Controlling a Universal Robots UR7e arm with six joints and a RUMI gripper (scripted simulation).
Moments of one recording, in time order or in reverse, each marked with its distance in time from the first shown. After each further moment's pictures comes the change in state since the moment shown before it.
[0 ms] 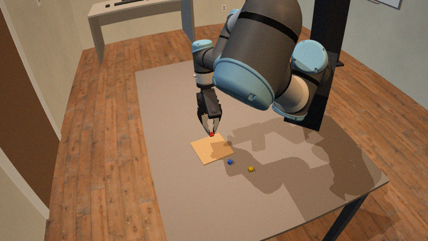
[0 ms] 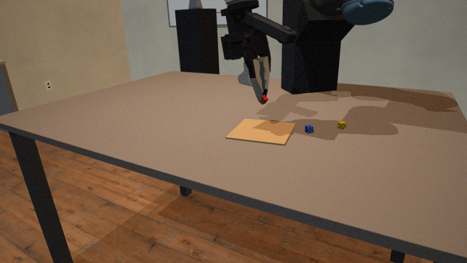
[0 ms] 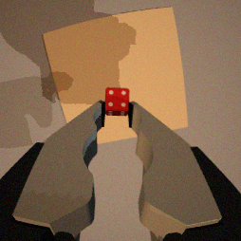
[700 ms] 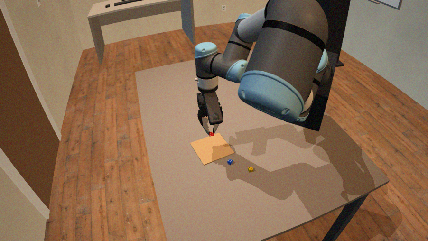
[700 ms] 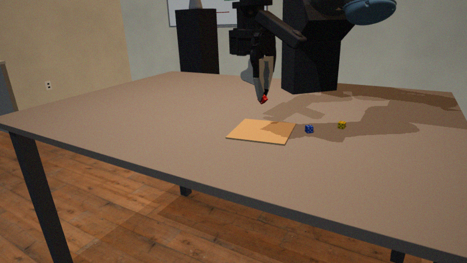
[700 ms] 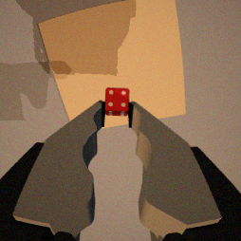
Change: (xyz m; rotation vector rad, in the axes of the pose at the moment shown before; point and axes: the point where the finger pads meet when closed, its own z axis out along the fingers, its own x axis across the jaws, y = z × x) arm 0.002 -0.002 -0.001 -0.159 0.008 -0.001
